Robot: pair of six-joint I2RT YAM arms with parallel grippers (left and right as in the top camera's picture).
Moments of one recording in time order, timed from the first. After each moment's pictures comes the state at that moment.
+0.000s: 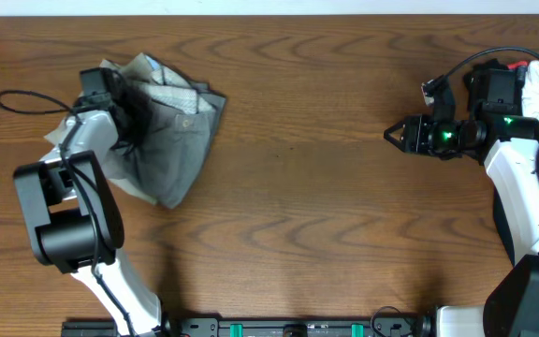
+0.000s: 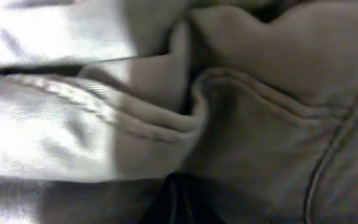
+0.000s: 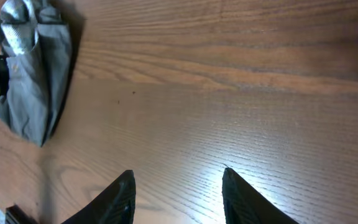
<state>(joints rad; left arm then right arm) 0.21 2.03 1.28 -0.43 0.06 -0.76 -0.11 1.57 1.18 -0.77 -0.62 0.05</state>
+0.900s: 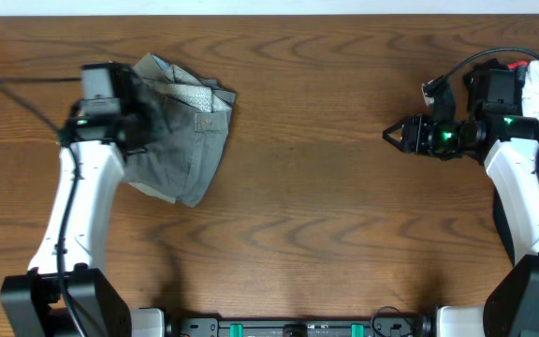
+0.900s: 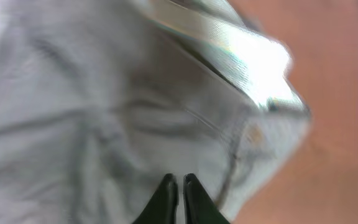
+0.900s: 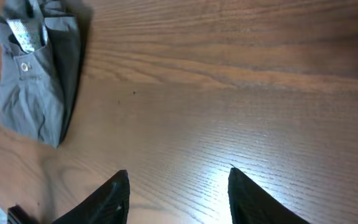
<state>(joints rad) 0.04 1.54 1.20 -0.69 0.13 -0.18 -0.11 1.57 1.18 -0.77 -0.62 0.06</state>
